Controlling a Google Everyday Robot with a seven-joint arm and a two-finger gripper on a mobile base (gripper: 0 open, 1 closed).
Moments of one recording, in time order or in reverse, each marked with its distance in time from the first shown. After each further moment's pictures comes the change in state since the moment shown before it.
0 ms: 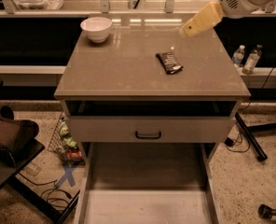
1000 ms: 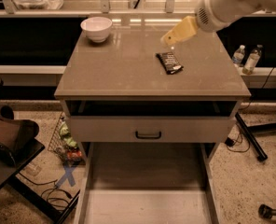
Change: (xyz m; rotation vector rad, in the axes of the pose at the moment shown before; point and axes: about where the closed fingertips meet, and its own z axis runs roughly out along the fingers) arm 0.000 0.023 0.052 0.012 0.000 0.070
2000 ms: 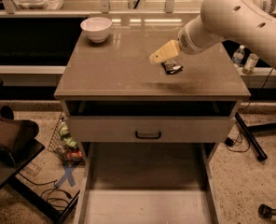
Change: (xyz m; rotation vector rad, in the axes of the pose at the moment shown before) arm 0.030 0.022 0.090 -0.052 0.041 0.104
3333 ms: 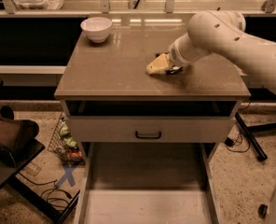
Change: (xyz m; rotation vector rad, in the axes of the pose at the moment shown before) arm 0.028 0.012 0.071 -0.072 0.067 0.085
